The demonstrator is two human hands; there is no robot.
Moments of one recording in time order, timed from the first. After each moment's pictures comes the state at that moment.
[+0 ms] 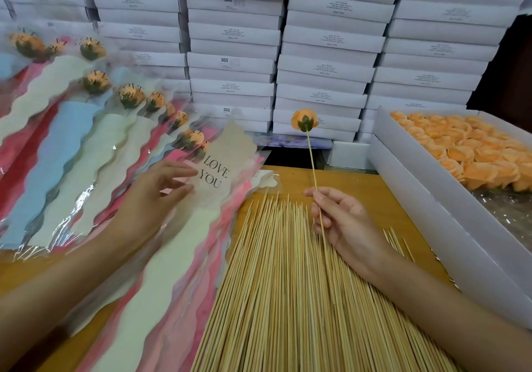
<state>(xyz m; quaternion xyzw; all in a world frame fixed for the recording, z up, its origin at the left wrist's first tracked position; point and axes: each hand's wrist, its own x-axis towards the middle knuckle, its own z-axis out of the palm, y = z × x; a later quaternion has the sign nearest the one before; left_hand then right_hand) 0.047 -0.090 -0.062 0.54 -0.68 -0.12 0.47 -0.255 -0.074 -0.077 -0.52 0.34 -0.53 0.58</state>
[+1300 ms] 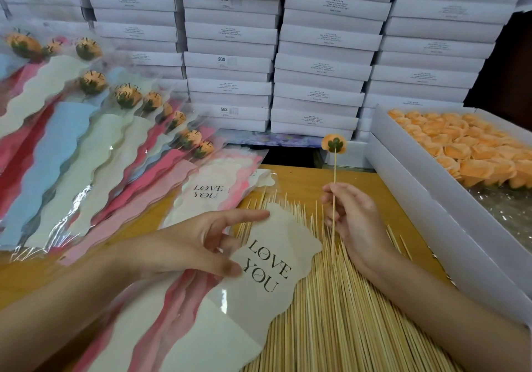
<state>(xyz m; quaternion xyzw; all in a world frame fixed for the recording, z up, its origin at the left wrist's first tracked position) 0.002 -0.038 -0.044 0.36 -0.69 -0.59 0.20 -0.255 -0.072 -0.071 -0.44 0.43 -0.62 0.49</state>
